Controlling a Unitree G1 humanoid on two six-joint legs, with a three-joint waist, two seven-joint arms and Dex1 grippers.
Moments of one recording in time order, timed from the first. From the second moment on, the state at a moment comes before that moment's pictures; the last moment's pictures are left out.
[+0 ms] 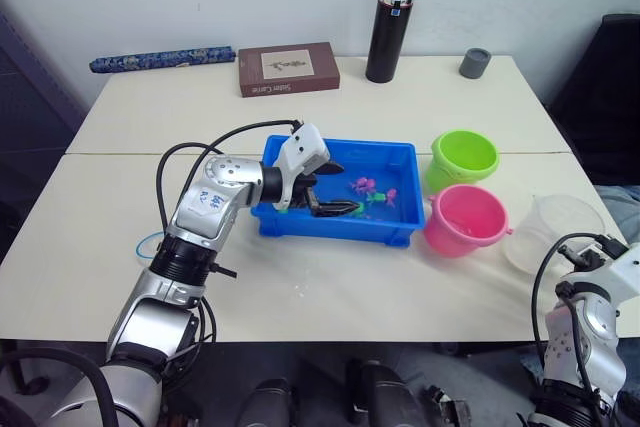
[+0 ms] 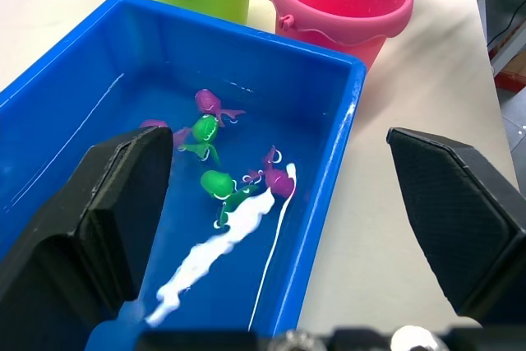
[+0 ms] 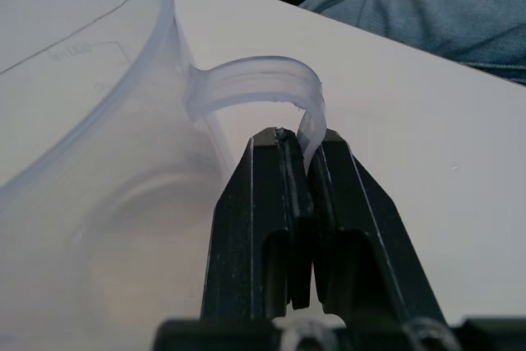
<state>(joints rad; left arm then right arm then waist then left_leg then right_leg) -0.83 0.38 -0.22 0.16 -0.21 0.57 -0.92 -0.14 -0.20 -0.67 -0.01 0.38 0.29 -0.21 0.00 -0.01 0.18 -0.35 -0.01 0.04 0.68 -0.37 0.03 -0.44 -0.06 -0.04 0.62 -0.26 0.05</state>
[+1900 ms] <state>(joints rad) -0.85 0.35 -0.20 0.30 -0.25 0.21 -1.19 -0.05 -0.87 -0.41 -0.21 -0.06 0.26 0.31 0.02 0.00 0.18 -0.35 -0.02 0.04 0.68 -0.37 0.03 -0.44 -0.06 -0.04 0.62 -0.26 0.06</state>
